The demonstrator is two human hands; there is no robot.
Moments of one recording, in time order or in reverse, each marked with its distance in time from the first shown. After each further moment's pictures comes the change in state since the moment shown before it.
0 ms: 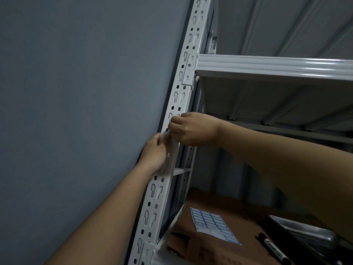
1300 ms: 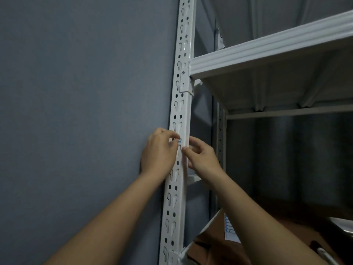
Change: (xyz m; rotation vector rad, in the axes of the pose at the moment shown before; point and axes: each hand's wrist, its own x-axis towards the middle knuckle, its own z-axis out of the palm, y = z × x) left_hand -0.010 0.038 -0.001 0.787 0.263 0.358; right_hand 0.013 -0.099 0.005 1.998 0.850 1.623
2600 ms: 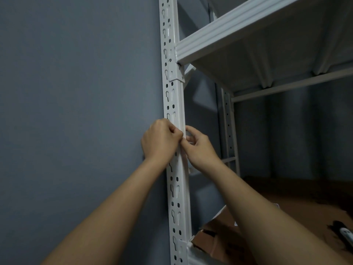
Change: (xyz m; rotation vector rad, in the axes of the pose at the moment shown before) left_hand 0.007 0.023 0.012 0.244 0.043 -0.080; right_hand 0.007 0.020 -0.004 -0.075 -0.033 -0.089
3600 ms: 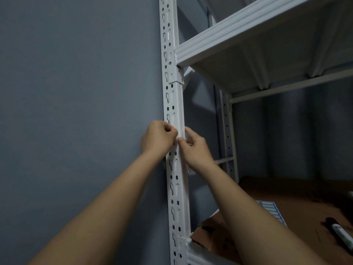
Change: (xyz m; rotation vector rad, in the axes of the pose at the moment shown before) left_hand 0.012 -0.011 -0.003 -0.201 -0.173 -0.063; right_hand 0.000 0.006 0.010 -0.050 0.087 0.052
